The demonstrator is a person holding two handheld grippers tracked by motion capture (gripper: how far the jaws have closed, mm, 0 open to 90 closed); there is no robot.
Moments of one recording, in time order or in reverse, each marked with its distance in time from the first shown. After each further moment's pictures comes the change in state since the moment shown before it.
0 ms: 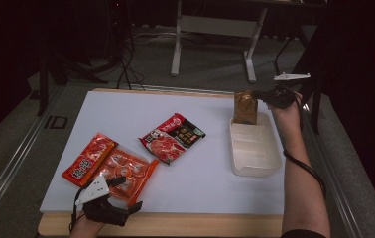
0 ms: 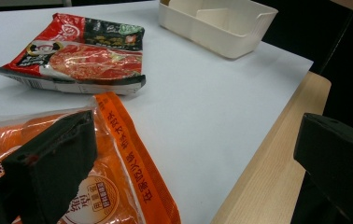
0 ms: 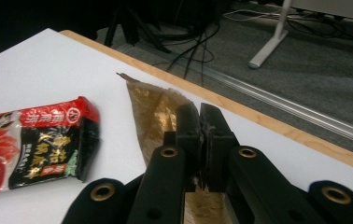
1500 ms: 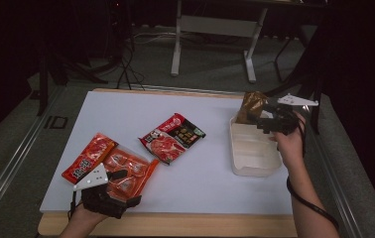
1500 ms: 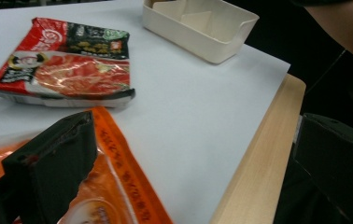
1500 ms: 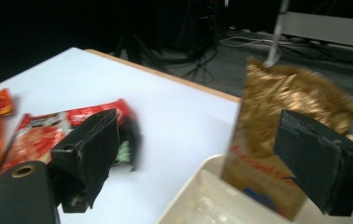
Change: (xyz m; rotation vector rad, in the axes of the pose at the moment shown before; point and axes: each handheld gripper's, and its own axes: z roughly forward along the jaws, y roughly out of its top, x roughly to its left) left arm 0.018 0.030 -0.002 0.045 -0.086 -0.010; right arm 0.078 -0.044 -0.050 -0.143 -0.003 0.001
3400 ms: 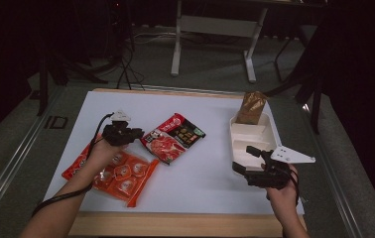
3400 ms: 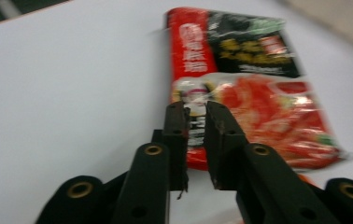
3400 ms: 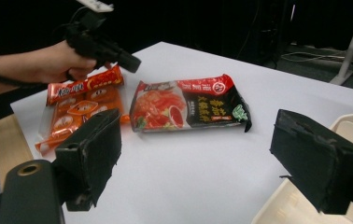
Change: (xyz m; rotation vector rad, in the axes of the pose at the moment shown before) left arm 0.144 0.069 0.093 0.248 0.247 -0.002; right arm 0.102 -0.081 -0.054 -0.075 0.207 -0.042
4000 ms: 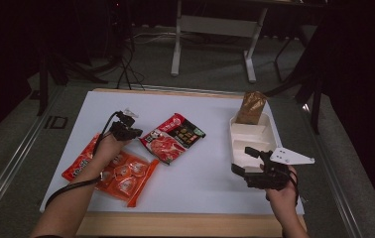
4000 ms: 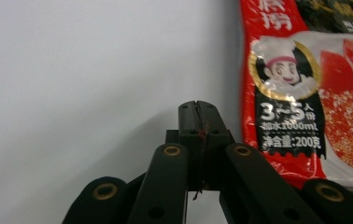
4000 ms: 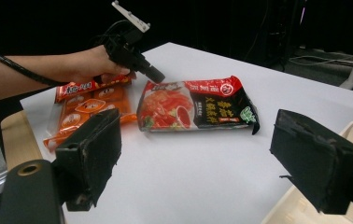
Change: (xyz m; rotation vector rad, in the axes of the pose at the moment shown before) left arm 0.020 -0.002 0.046 0.190 0.058 -0.034; right arm 0.001 -0.002 0.001 -0.004 0.030 -0.010
